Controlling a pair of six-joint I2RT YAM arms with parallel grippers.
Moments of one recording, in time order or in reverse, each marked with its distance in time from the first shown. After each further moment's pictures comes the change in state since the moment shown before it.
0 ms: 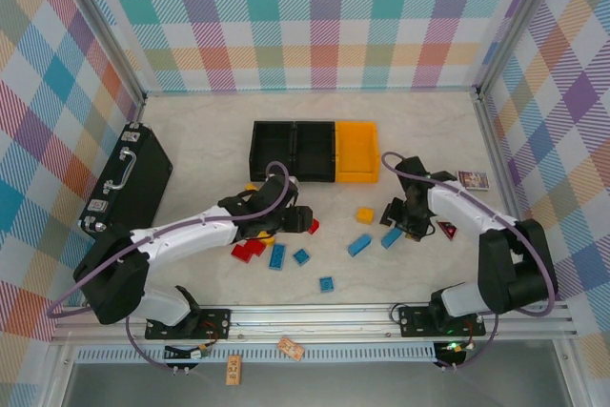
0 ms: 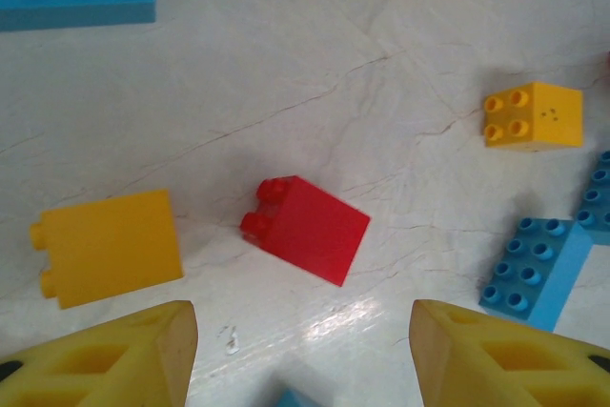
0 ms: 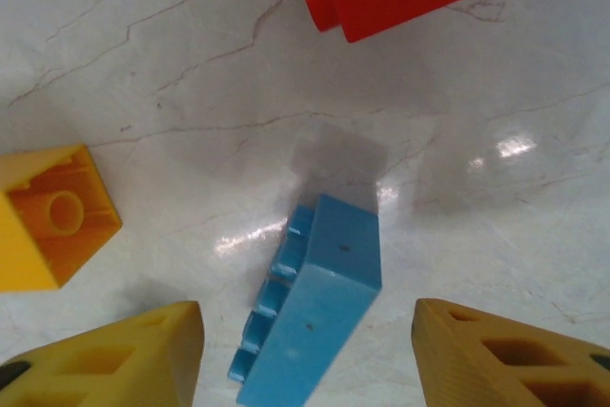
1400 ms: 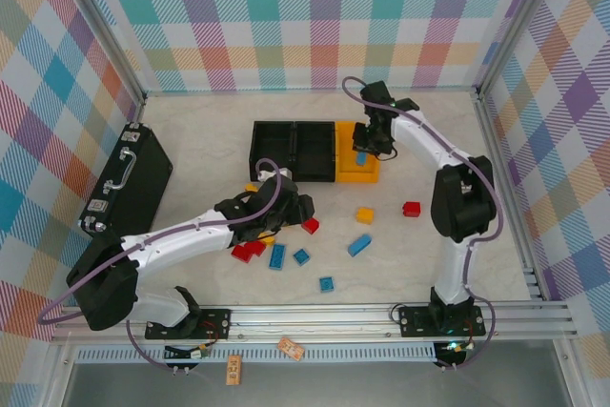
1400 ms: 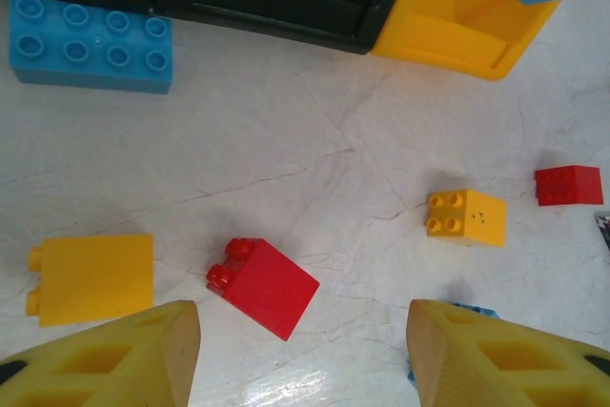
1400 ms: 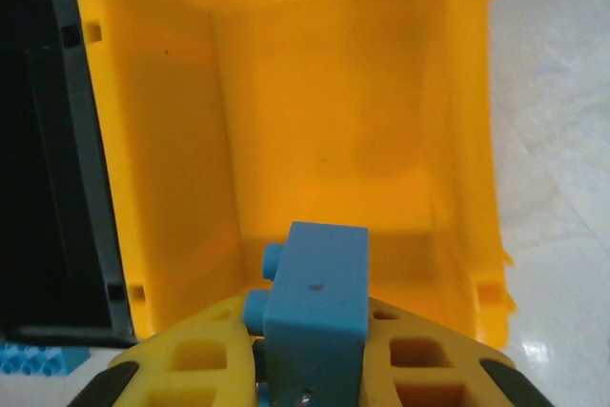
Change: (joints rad) left arm -0.031 -0.059 -0.011 0.059 -0.131 -0.195; right arm 0.061 0.559 0.881 -0.036 0.054 -0.236
